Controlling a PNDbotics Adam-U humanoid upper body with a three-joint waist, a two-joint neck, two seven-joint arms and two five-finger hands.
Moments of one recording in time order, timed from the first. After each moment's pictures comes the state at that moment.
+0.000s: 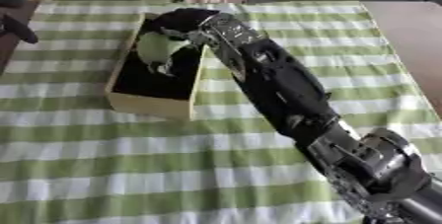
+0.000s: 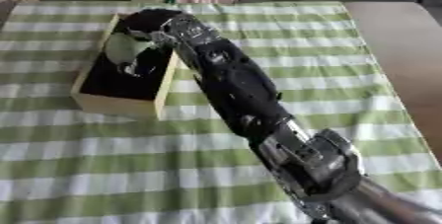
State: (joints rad) left arm -0.42 0.16 0.03 -1.98 0.32 -0.14 -0.35; right arm -1.20 -0.03 0.18 -0.76 1.29 -0.31 0.42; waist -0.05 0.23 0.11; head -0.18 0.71
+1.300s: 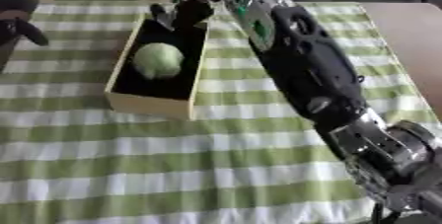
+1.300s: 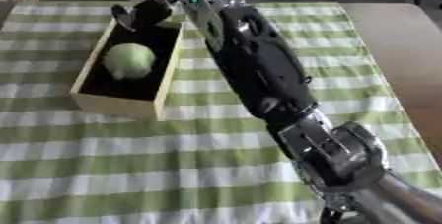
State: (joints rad) left arm -0.41 0.15 0.03 -1.98 0.32 -0.14 -0.35; right arm -1.20 -0.15 0.17 -1.07 1.02 -0.24 0.45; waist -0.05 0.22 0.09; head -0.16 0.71
